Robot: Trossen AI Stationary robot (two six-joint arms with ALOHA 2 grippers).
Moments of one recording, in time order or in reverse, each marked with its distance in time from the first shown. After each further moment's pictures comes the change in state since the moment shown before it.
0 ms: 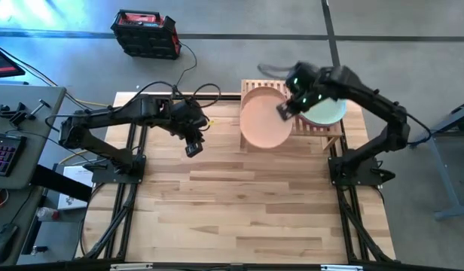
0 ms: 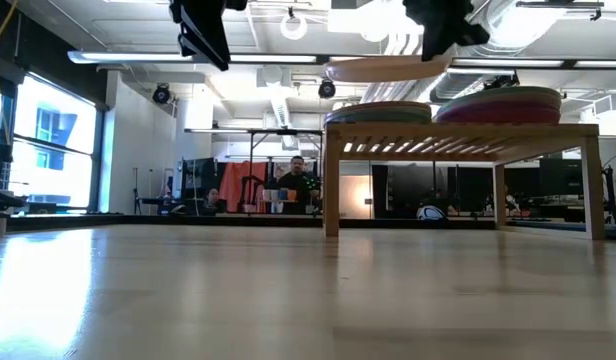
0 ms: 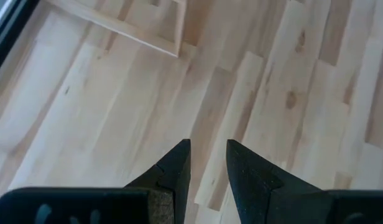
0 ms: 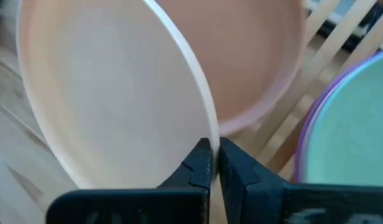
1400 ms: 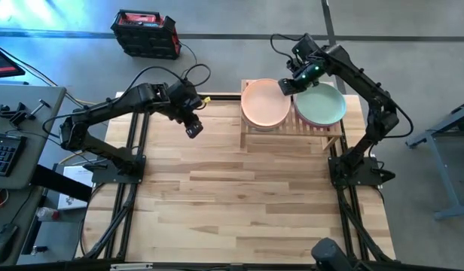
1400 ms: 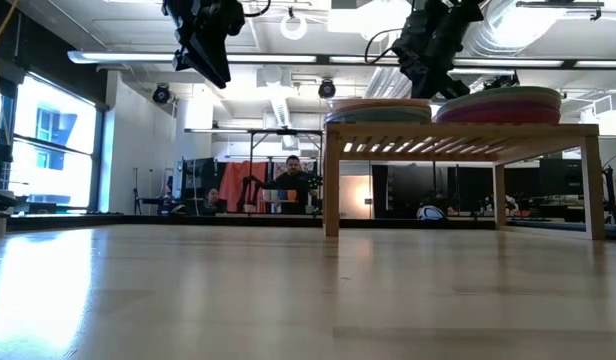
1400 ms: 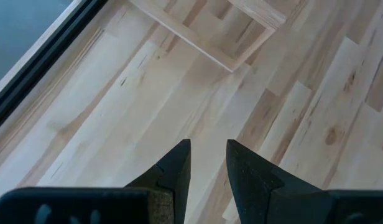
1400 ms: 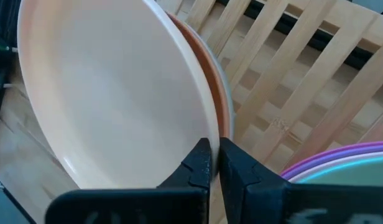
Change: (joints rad) left arm 0.222 0.000 0.000 0.000 0.016 0.000; right arm -0.442 0.183 -0.001 0.108 -0.350 -0.290
